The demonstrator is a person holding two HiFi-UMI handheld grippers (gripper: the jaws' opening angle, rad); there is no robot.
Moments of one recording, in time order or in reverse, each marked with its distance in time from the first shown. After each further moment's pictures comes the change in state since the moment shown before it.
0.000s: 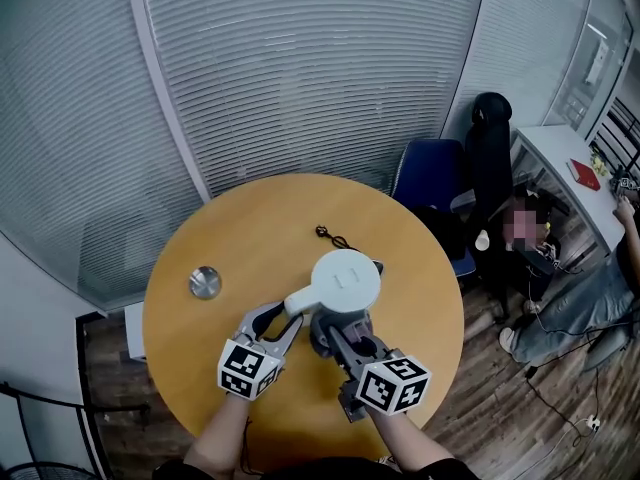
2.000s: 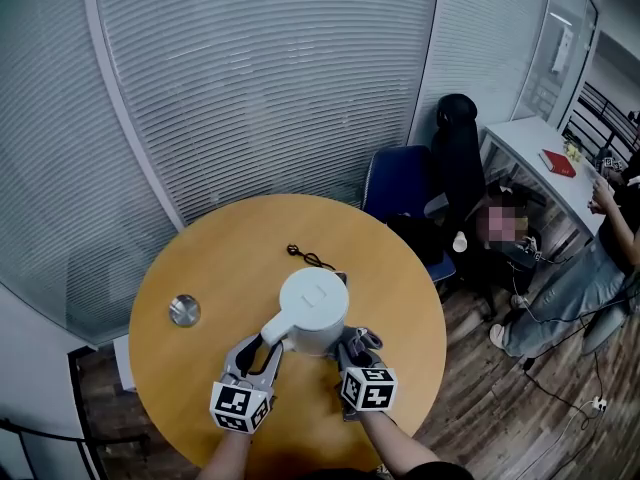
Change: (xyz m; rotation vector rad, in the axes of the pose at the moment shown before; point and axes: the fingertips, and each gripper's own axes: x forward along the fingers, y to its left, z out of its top) left arm -0.008 -0.018 -0.003 -0.067 -0.083 0.103; right arm -0.016 -0.137 -0.068 -0.075 0.088 -0.437
